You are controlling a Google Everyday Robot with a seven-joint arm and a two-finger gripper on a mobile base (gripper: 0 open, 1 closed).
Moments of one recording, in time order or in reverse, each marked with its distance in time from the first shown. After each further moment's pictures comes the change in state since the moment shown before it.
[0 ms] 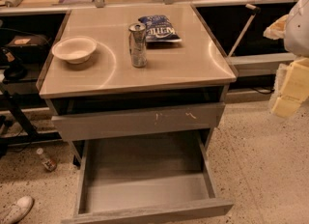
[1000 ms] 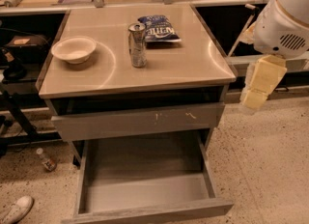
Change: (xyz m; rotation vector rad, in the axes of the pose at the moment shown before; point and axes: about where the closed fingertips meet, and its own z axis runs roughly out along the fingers) arm -0.027 -0.016 0.034 -0.066 -0.038 0.019
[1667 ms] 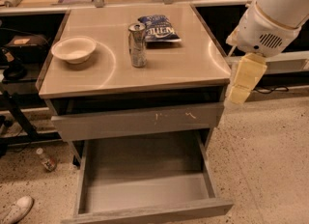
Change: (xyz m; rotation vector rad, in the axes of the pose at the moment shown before) arm -0.021 -0.012 0.024 -0.049 -0.024 -0.010
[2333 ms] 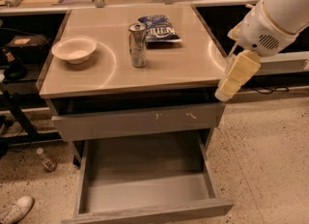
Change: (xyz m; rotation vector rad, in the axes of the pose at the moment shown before) arm -0.007 -0.027 0.007 0.081 -0.147 0.073
